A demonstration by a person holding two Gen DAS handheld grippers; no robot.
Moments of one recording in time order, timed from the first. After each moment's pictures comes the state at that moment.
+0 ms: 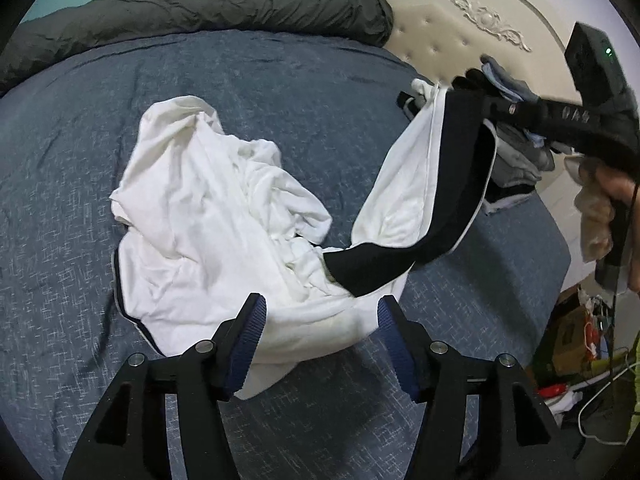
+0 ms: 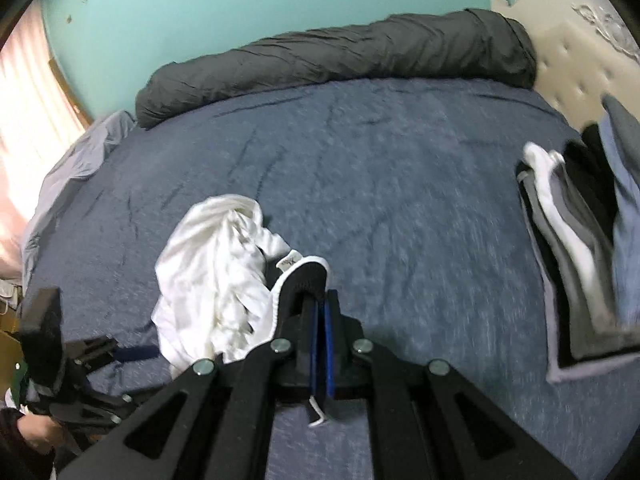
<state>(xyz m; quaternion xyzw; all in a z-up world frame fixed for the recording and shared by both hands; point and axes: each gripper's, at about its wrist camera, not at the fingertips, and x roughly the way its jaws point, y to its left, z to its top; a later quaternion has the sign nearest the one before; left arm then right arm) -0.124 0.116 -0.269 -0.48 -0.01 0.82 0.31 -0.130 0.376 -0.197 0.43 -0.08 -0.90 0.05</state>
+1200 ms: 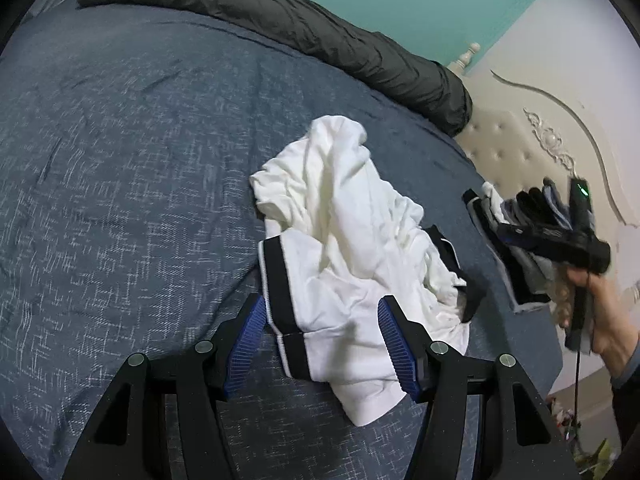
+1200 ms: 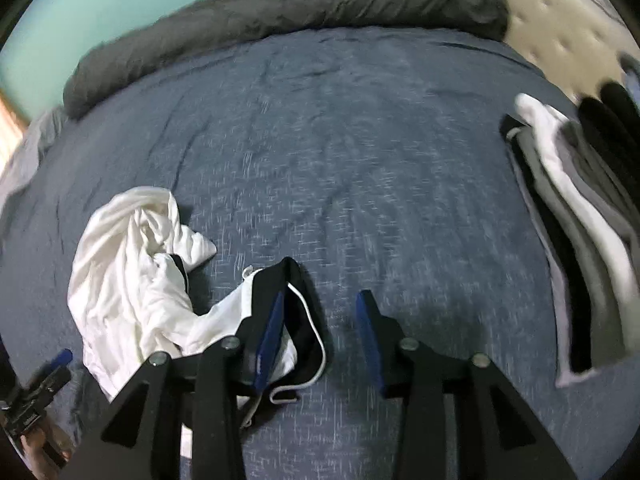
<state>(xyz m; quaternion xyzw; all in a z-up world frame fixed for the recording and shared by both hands) -0.152 -0.010 -0.315 -0.44 -0.19 0.85 0.22 -0.197 0.398 -0.273 0.50 -0.11 -0.86 -0.05</state>
